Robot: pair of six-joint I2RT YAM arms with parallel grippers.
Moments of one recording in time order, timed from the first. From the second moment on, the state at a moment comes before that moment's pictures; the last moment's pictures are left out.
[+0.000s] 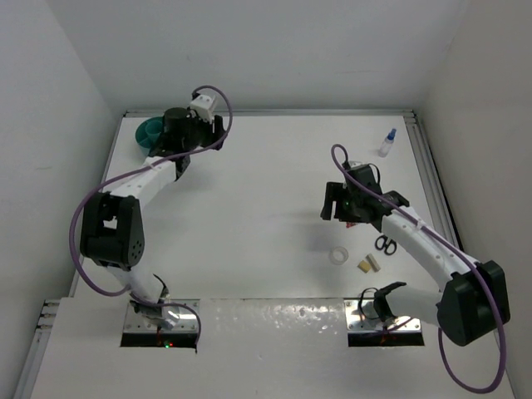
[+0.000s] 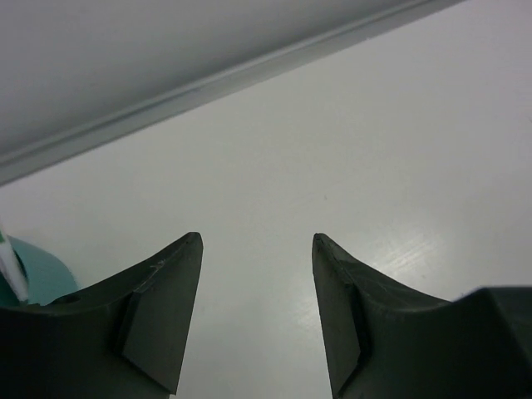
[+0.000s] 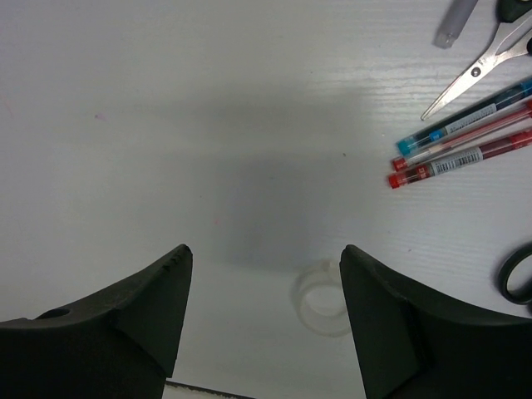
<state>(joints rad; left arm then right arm) -0.17 1.67 1.20 0.19 0.28 0.08 0.38 1.20 0.79 -0.53 0.03 0.42</state>
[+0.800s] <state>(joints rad) -0.37 1.65 1.08 0.06 0.19 -0.01 0.27 1.23 0.85 -0.60 0.03 0.46</state>
